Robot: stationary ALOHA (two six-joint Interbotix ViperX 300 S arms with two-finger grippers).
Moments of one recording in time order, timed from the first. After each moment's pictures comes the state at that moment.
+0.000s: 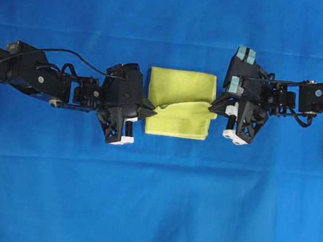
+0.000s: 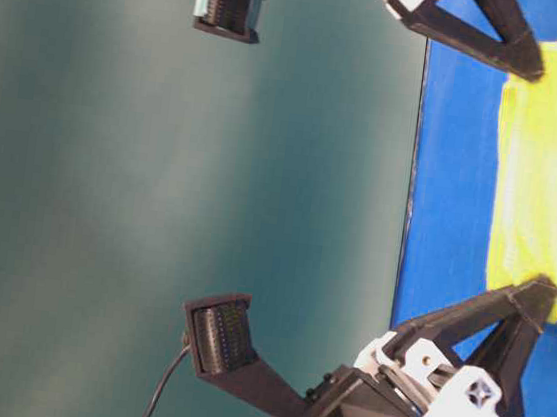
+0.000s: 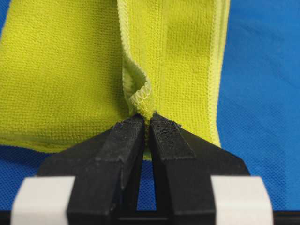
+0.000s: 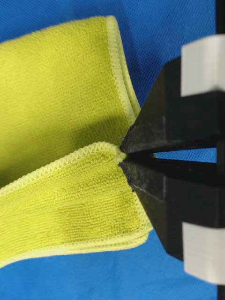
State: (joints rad) left arm 0.02 0.17 0.75 -0.03 -0.30 -0.02; right arm -0.13 -0.08 0.92 -0.22 -0.01 0.41
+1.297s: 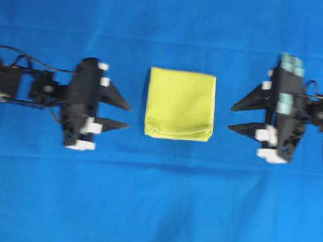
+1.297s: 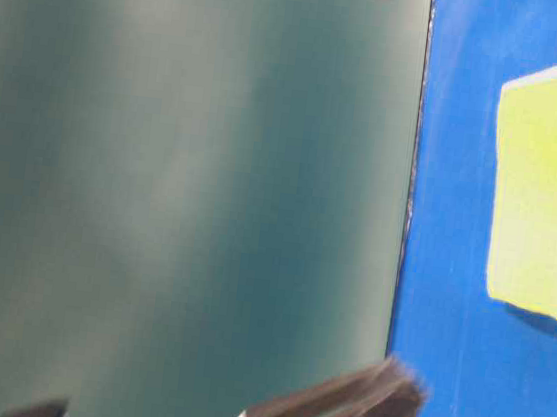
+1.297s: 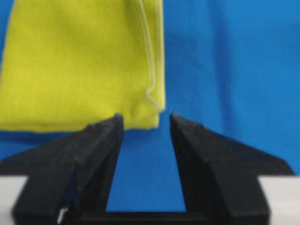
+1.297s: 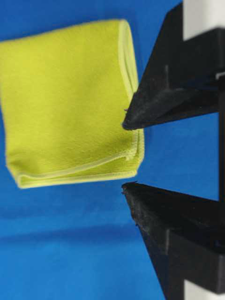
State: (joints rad) left arm -0.04 -0.24 0.94 -0.03 -0.26 0.01; right arm 0.01 -0.54 0.97 -0.25 0.17 0.41
